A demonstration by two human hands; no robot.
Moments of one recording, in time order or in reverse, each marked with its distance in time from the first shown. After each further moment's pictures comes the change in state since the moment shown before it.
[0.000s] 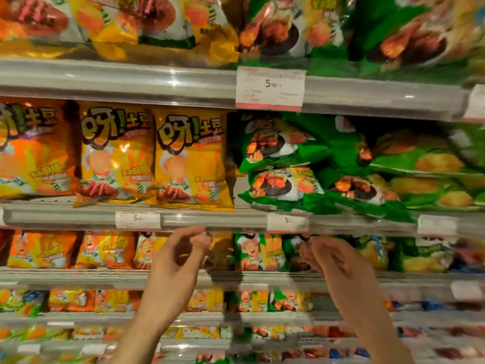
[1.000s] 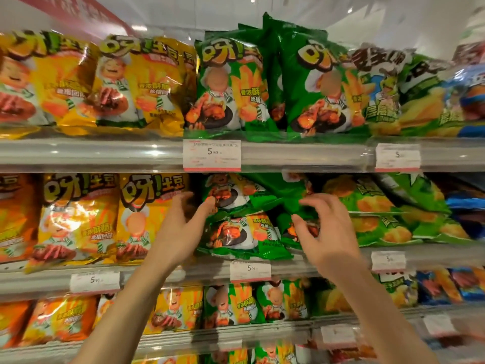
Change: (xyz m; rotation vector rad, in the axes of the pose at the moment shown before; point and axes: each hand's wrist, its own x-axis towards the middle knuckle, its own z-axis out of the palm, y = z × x) left_hand 0.099 0.097 0.061 0.134 -0.052 0.129; right_hand 0.085 -0.076 -0.064 -0.585 0.259 -0.402
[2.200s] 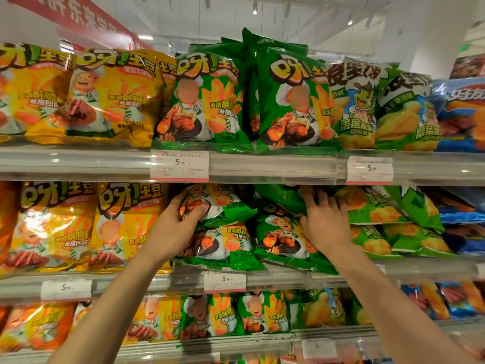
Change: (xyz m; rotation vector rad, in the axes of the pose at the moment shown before) left_hand 0.023 0.011 0.036 0.084 0.018 0.046; right_hand 0.082 0.085 0.005 -0.621 -0.096 -0.051
